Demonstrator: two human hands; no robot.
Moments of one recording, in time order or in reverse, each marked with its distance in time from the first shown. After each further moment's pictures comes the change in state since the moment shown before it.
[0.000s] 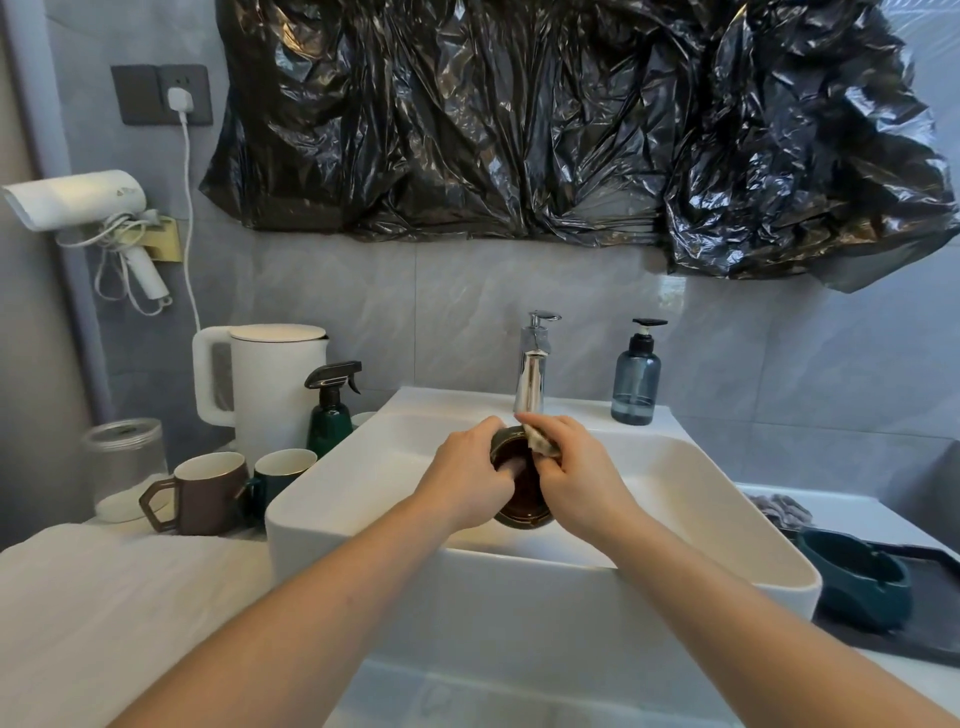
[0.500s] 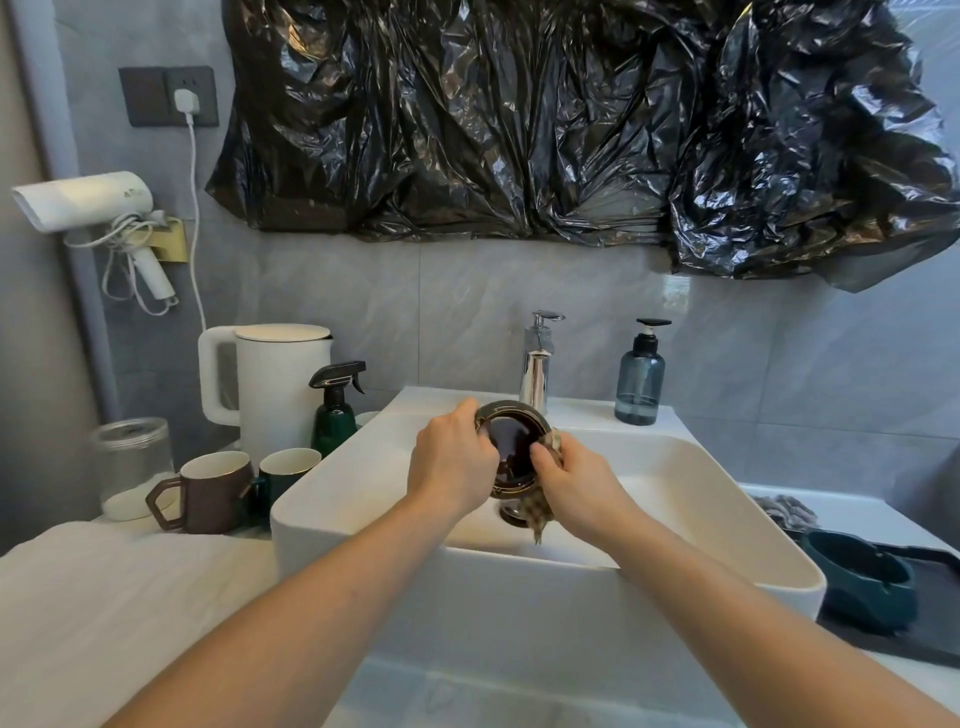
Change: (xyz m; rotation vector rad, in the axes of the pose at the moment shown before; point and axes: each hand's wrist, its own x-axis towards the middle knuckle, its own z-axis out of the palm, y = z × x) left_hand 0.007 -0.002 -0.005 0.156 0.296 -0.051; right_hand 0.000 0.000 0.002 0.036 -0.071 0.214
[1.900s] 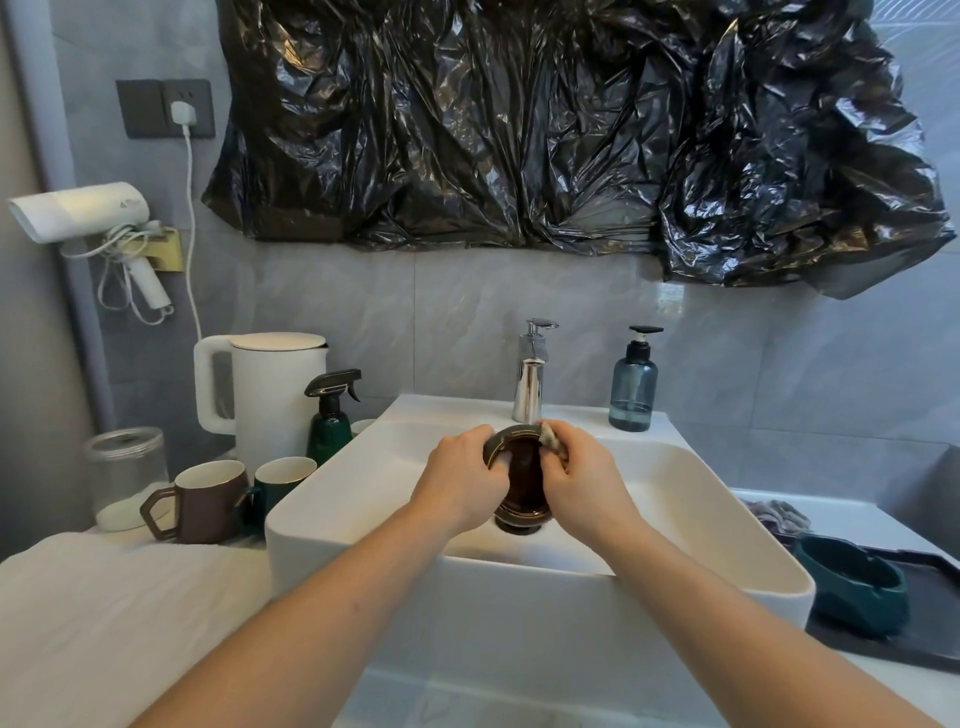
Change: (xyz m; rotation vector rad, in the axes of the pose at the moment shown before) left_hand -0.004 0.001 0.005 -0.116 -0.209 0.035; right_hand 0.002 0.003 -0.004 0.009 0.168 -0.159
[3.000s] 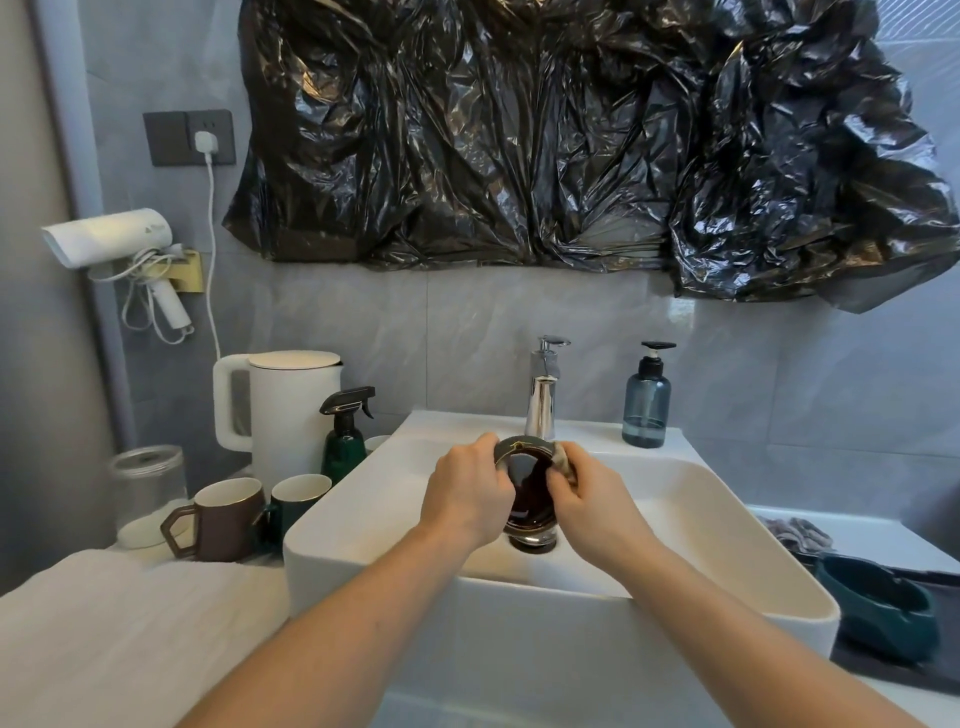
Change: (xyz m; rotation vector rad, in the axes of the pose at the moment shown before) left_hand -0.005 0.007 -0.009 0.170 0.126 -0.007; right_hand -0.003 0.000 0.000 0.024 -0.075 0.030
